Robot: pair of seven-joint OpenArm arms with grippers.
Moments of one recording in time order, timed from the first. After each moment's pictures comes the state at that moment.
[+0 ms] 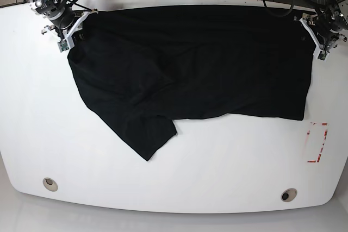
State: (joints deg) left arm 20.3 -19.9 -34.7 92.4 -14.4 -42.4 53.8; right arm -25.9 10.4 31.5 95.9 11.3 40.8 -40.7
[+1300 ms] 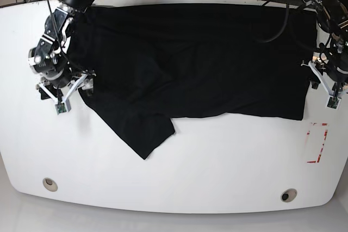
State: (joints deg) left arm 0.0 -16.5 -34.7 110.1 -11.8 -42.1 71.0; right arm 5.7 7.6 31.0 89.3 2.5 40.0 -53.1
